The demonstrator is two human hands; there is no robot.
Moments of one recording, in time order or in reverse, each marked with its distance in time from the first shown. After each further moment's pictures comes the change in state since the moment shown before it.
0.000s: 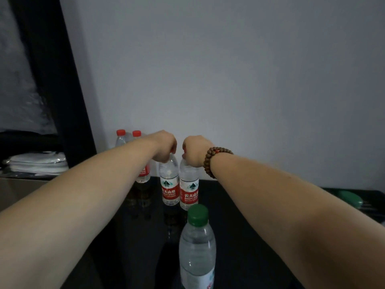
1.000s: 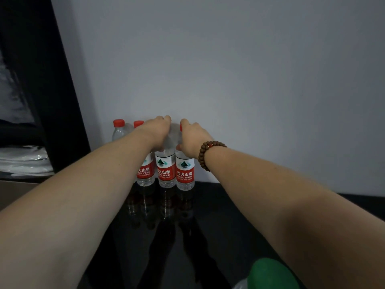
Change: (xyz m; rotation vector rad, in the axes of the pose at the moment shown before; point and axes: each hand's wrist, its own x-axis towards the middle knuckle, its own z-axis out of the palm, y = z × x) left_hand 0.097 -0.077 0.061 -0.050 0.182 -0.143; right_hand 0.125 -0.014 0.074 0.132 0.140 0.008
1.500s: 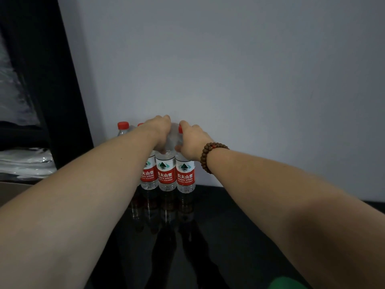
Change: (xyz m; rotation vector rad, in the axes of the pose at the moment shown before) left_hand 0.002 -0.002 -0.011 -0.040 -0.064 -0.142; right_hand 0.004 -0.007 0.004 0.098 -0.007 -0.045
